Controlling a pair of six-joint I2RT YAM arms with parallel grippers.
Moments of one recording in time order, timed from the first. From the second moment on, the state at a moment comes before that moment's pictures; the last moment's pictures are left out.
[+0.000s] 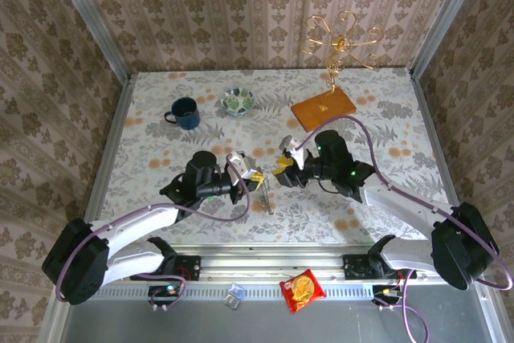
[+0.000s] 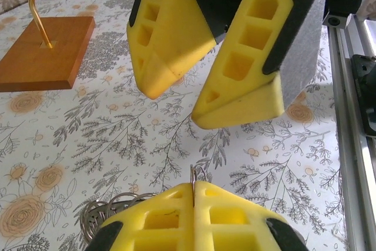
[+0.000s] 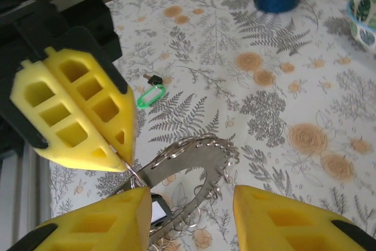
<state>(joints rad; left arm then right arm) -0.75 1.10 0.47 0.26 0.54 0.16 0.59 1.23 0.70 -0.01 -0.52 -0.19</state>
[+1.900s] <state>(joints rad) -0.74 1.09 0.41 0.38 0.65 0.24 0.62 1.29 0.74 -0.12 -0.72 -0.42</state>
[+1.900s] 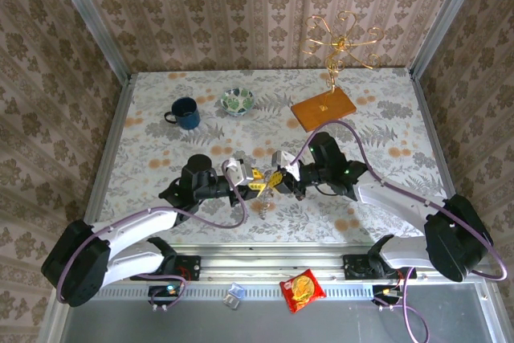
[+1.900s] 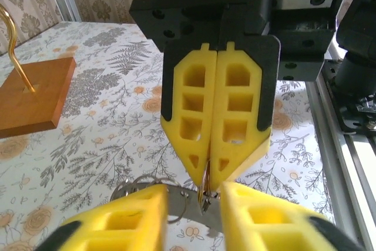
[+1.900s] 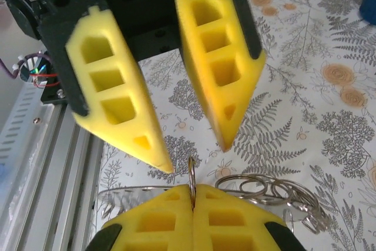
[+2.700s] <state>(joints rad) -0.72 1.08 0.47 0.22 0.67 0.34 0.68 1.32 0.91 -0.41 -0.61 -0.59</state>
